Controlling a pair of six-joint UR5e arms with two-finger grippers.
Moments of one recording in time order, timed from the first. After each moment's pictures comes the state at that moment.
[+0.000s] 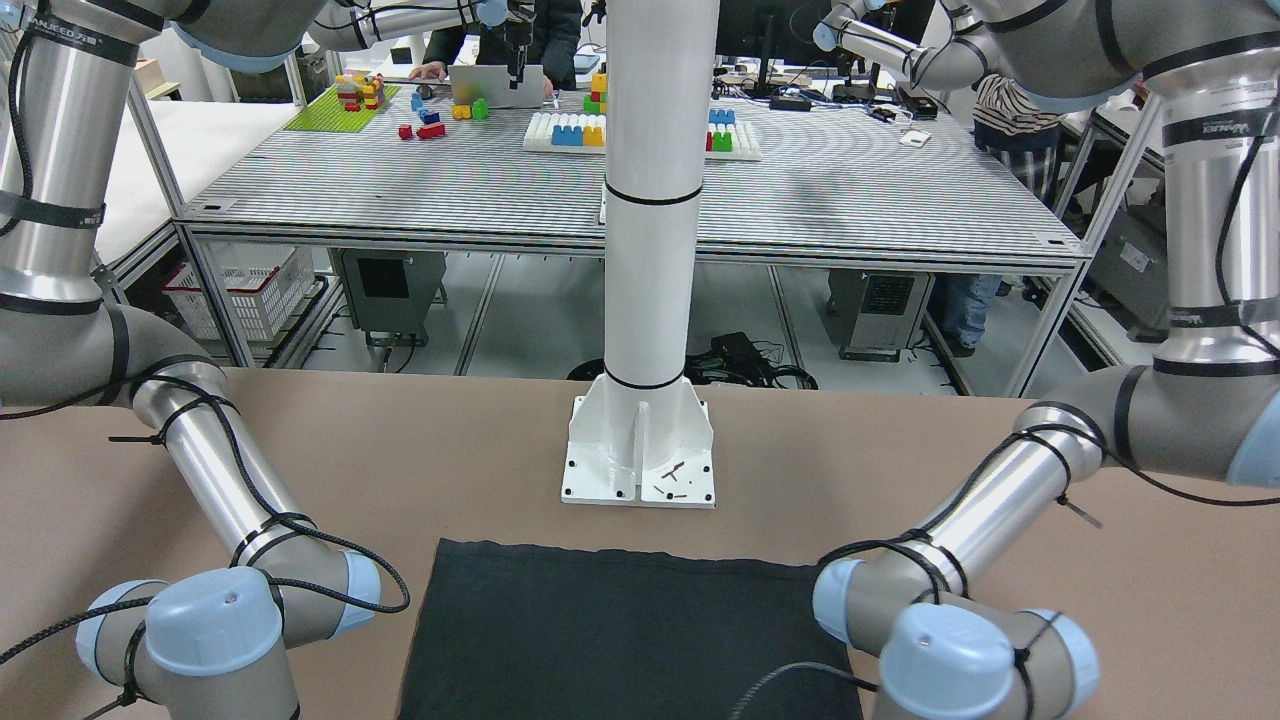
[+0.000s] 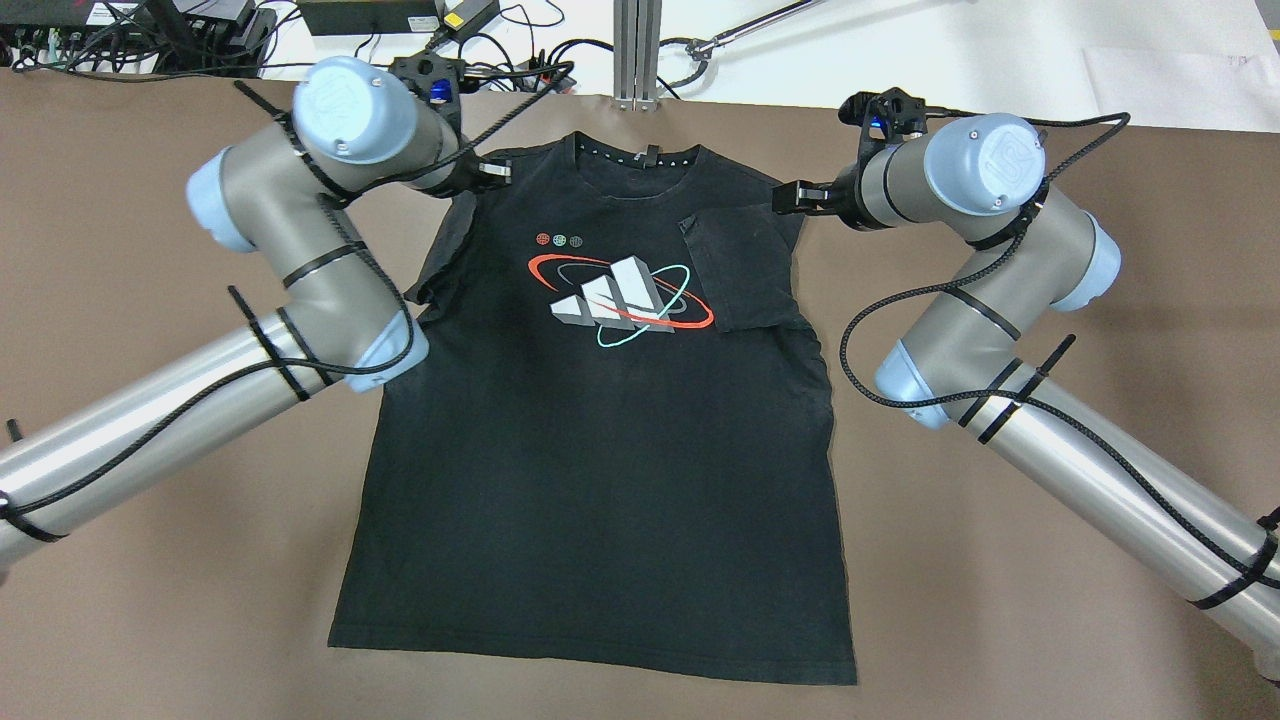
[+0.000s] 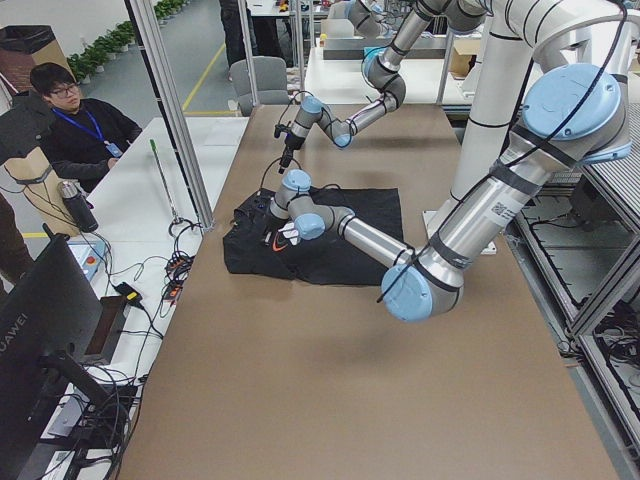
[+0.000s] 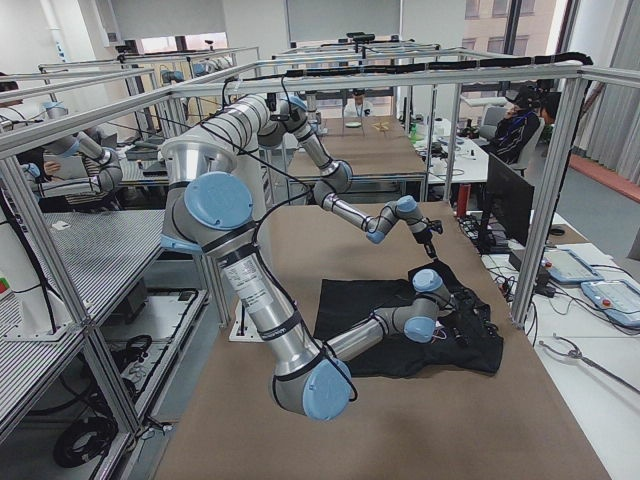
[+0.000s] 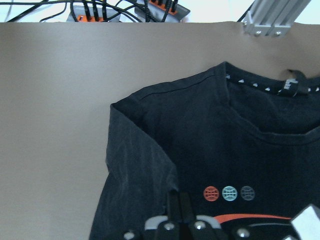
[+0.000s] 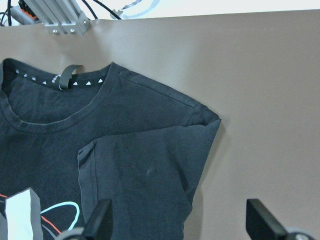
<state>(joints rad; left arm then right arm) -0.85 -2.41 -1.26 -2.02 -1.72 -1.03 0.91 -0.92 1.35 -0.91 1.82 1.02</state>
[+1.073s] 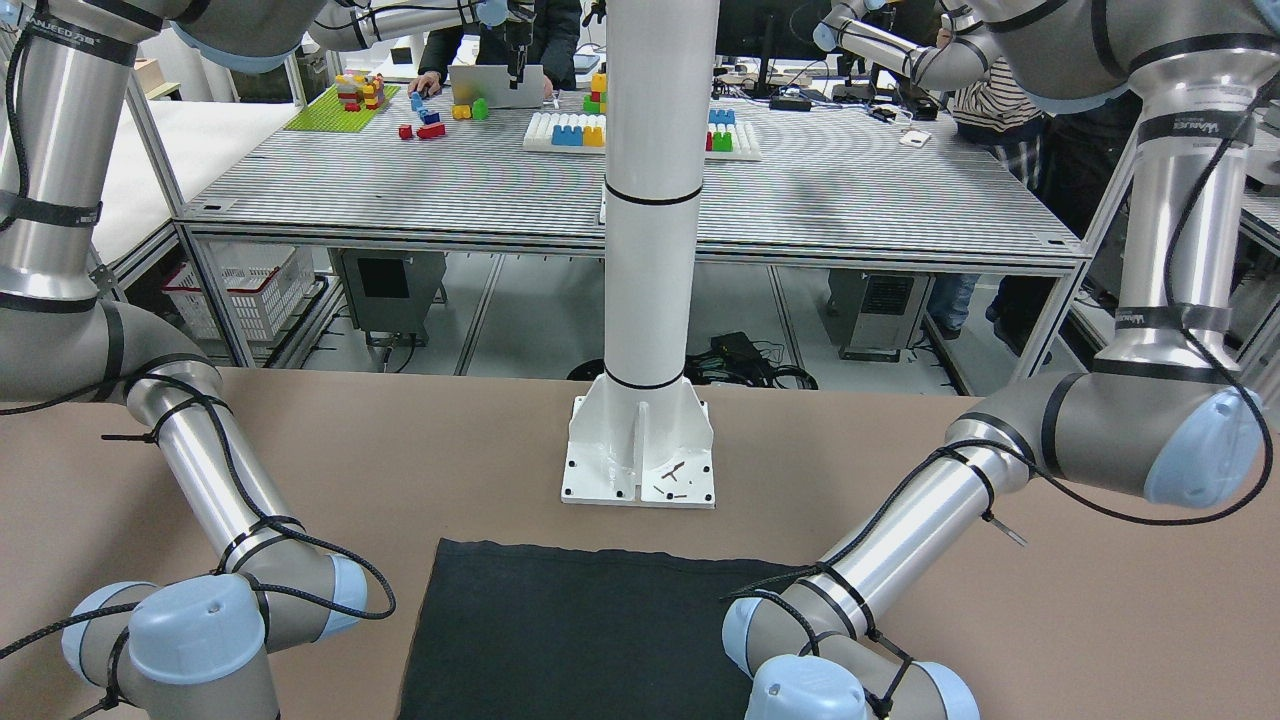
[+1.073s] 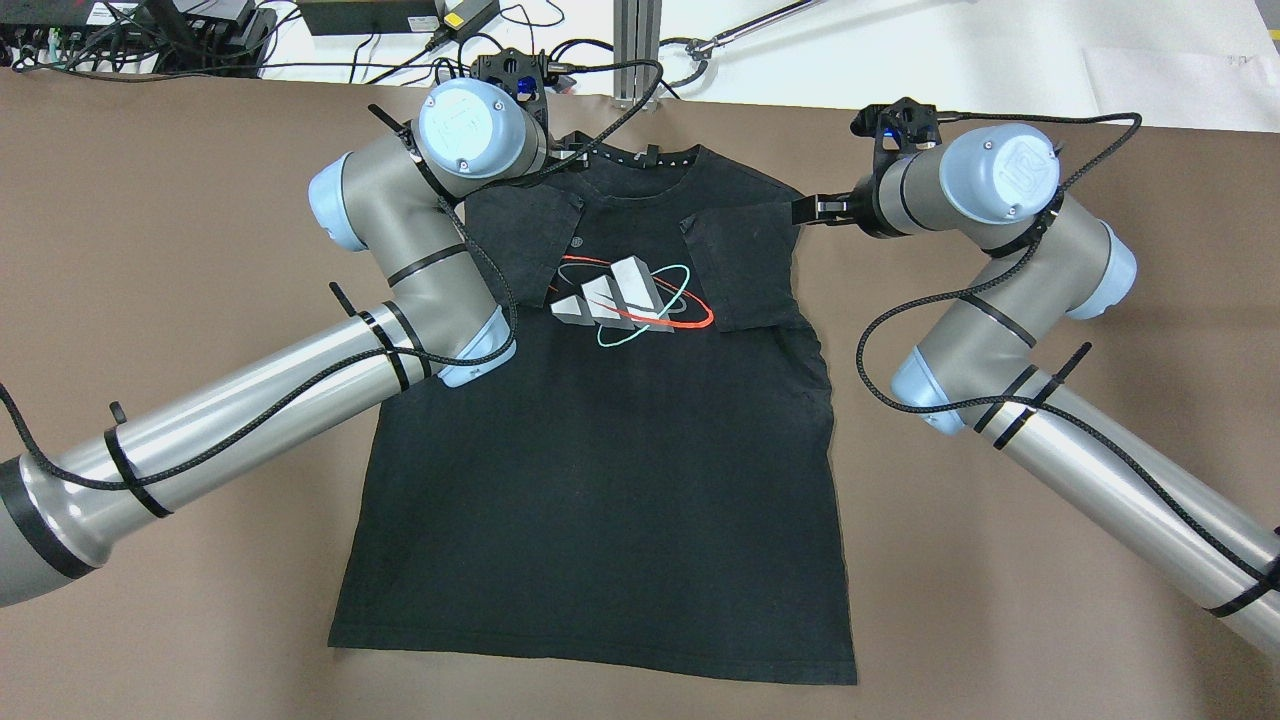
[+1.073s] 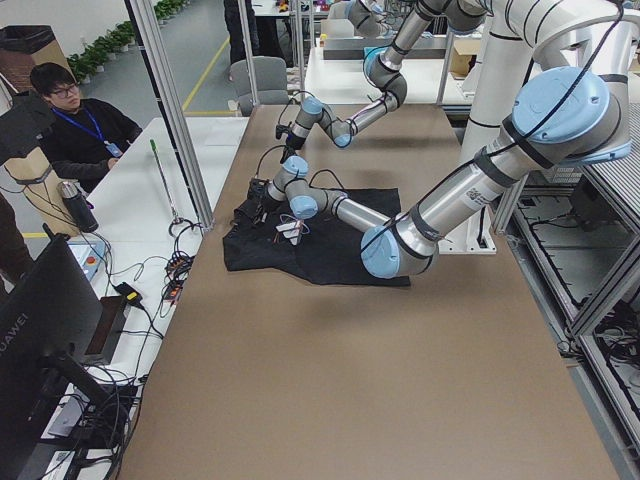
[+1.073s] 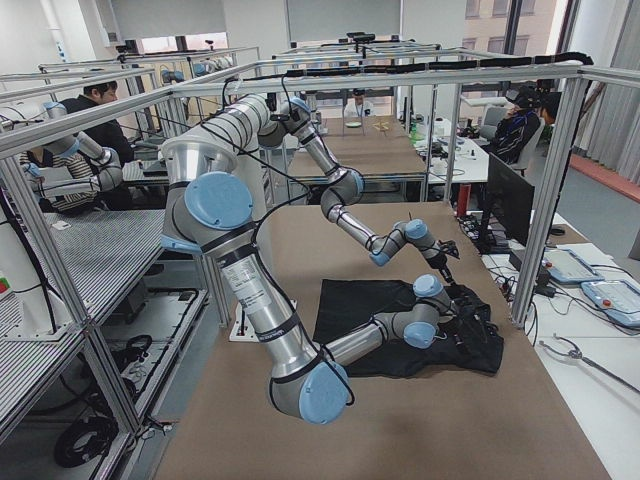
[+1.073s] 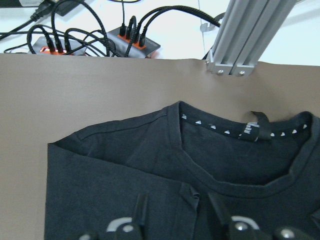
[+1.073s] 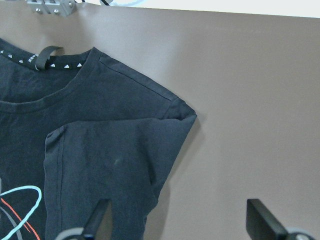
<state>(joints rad) -0.80 -2.58 -1.00 -2.16 -1.58 -1.09 0.92 -0.95 1.34 -0.91 1.82 0.92</state>
